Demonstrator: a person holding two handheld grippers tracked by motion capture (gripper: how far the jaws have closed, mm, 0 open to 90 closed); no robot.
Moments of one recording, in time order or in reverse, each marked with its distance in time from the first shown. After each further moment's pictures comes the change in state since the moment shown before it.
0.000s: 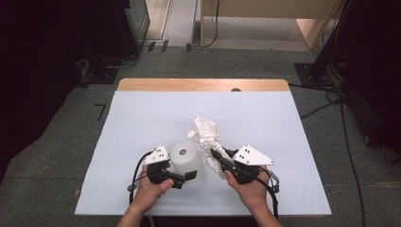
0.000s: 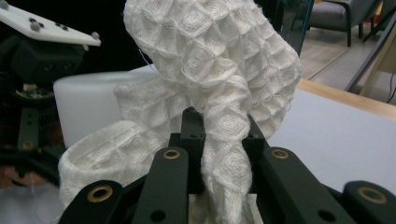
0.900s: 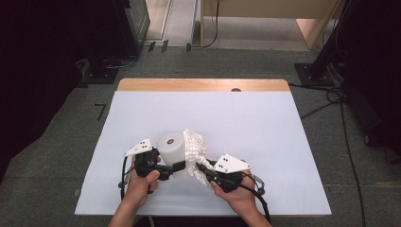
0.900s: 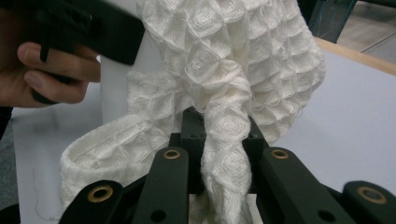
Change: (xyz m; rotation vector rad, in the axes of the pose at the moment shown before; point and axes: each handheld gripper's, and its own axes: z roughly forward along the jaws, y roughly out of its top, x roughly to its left) left arm 0.021 0.012 -0.033 -0.119 -0.002 -0.115; right arm 0.026 -0.022 0.028 0.137 0.101 -0.065
